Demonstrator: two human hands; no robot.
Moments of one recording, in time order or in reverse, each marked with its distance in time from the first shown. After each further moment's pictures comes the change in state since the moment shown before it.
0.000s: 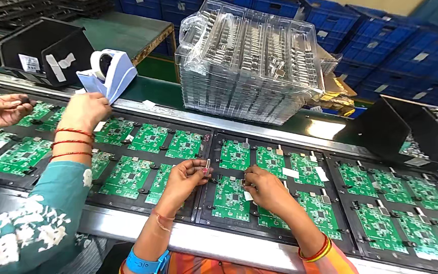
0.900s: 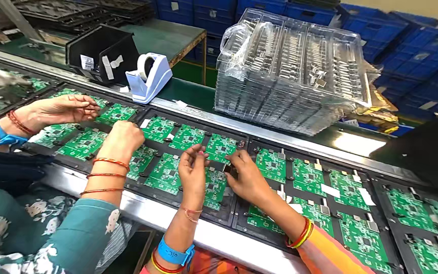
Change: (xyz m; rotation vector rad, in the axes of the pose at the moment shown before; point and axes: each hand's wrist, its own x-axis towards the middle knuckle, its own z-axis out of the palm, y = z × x) left_hand 0.017 -0.003 -0.036 -0.249 0.529 0.255; right_hand 0.100 -0.088 0.046 0.229 0.103 -0.118
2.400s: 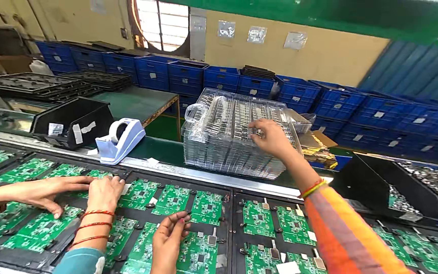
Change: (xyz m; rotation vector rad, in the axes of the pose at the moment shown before) left_hand -0.004 0.001 0.007 0.060 -0.129 -0.135; right_hand 0.119 0.086 -0.220 -0.401 0.285 -0.074
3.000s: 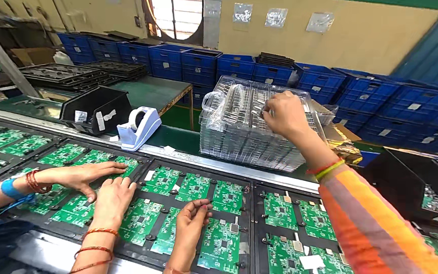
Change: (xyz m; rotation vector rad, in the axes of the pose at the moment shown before) left_hand 0.001 0.000 -0.002 0.003 -0.122 -0.033; right_hand 0.031 -0.037 -0.007 -0.232 0.015 -0.041
